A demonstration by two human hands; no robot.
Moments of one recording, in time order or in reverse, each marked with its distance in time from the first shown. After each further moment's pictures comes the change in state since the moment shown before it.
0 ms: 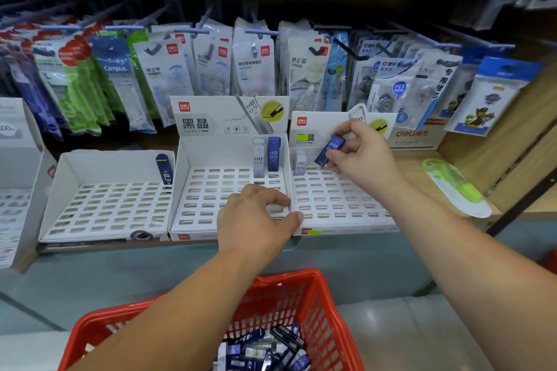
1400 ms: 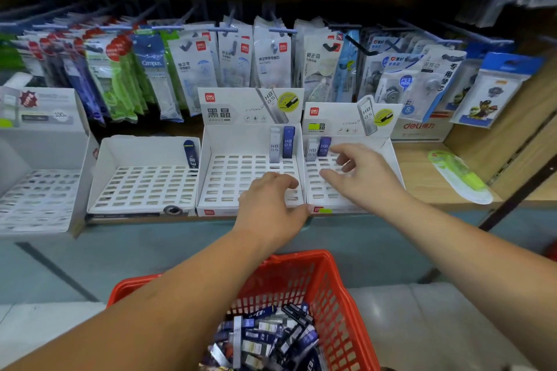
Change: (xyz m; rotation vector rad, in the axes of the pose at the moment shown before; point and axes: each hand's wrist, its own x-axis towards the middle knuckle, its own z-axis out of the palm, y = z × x) left_hand -0.020 0.001 -0.019 0.083 -0.089 0.154; right_hand -0.056 -0.003 0.011 -0.401 -0.095 -0.130
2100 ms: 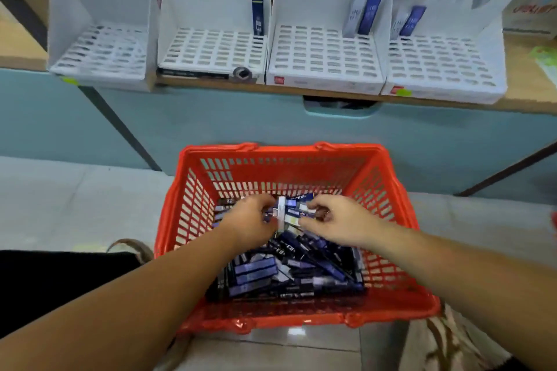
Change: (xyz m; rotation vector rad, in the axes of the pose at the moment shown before) left_hand -0.177 -0.167 0.053 -0.030 -0.481 -0.379; right_hand -0.202 -0.025 0.151 0.000 -0.857 0.154
